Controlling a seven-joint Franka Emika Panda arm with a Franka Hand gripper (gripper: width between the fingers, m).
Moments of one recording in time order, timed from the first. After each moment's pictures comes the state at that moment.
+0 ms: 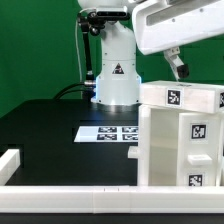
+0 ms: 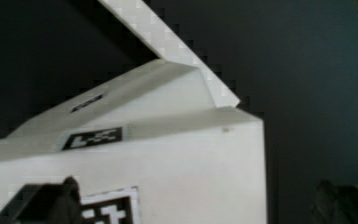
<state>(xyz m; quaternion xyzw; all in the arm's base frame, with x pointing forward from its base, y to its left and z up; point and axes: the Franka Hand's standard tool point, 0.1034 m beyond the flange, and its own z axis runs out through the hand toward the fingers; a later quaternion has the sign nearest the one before) 0.610 0.119 0.182 -0.92 0.36 -0.01 0.14</state>
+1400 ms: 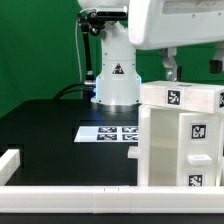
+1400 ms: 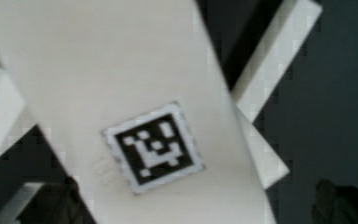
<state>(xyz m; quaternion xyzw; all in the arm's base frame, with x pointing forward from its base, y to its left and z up) 0.612 0.104 0.177 -0.96 -0.29 0.02 0.03</state>
